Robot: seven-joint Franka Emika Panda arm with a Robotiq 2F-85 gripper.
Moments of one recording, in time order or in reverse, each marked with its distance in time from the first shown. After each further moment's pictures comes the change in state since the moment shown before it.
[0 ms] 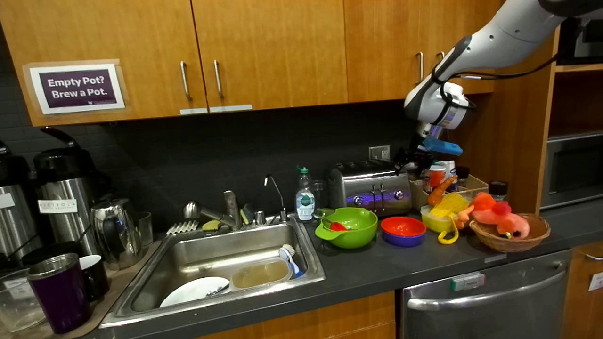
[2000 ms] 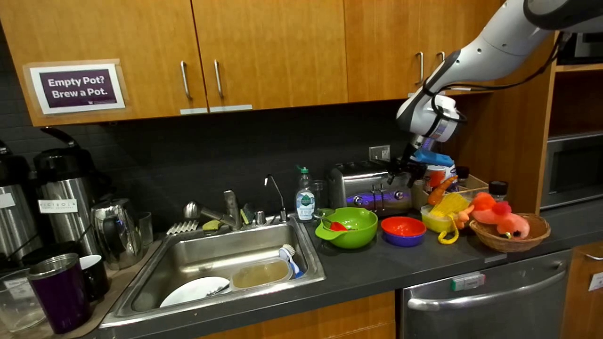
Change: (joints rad) arm -0.002 0.076 0.050 0.007 0.045 0.080 0.007
